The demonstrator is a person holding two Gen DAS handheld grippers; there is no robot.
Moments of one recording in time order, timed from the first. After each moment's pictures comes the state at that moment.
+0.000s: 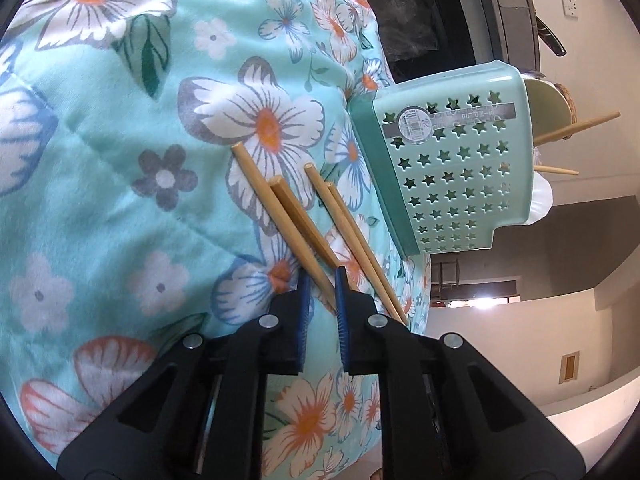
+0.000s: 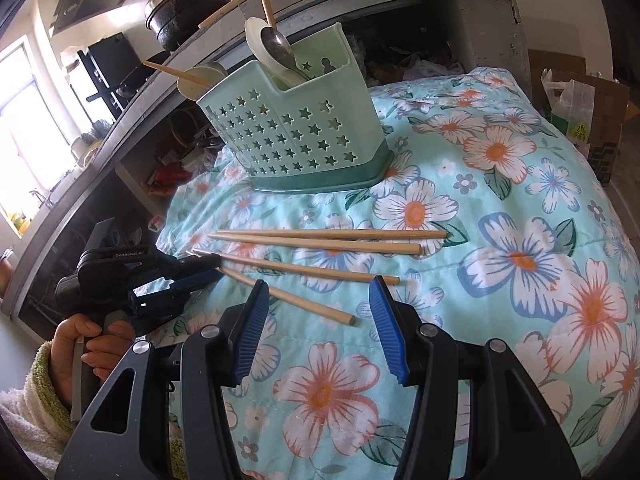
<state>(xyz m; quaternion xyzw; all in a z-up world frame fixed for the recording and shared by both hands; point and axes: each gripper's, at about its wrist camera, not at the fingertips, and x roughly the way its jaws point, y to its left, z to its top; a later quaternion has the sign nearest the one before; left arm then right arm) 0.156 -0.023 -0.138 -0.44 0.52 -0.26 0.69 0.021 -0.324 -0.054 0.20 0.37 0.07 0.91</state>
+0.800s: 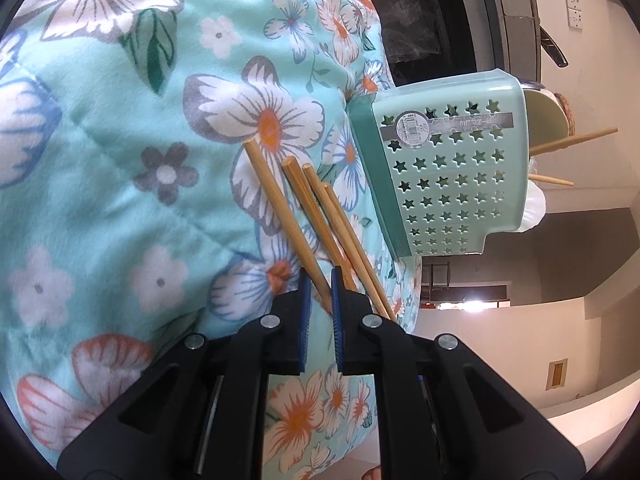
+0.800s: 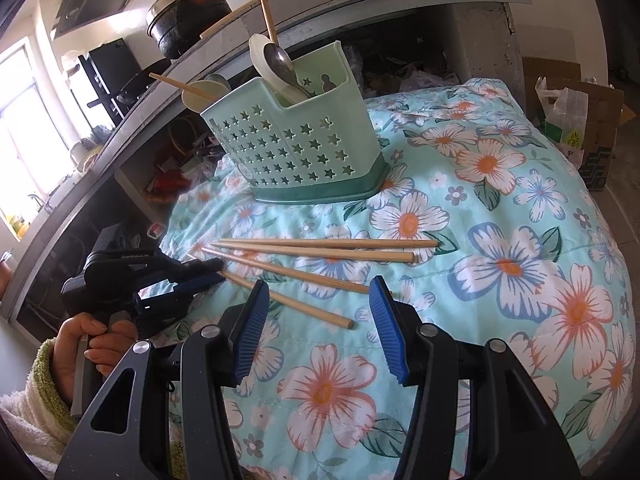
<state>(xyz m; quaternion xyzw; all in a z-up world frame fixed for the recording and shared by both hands) 0.155 -0.018 -0.138 -0.45 0.52 -0.26 0.67 0.012 -0.327 -0.043 0.20 0.36 0.07 0.91</state>
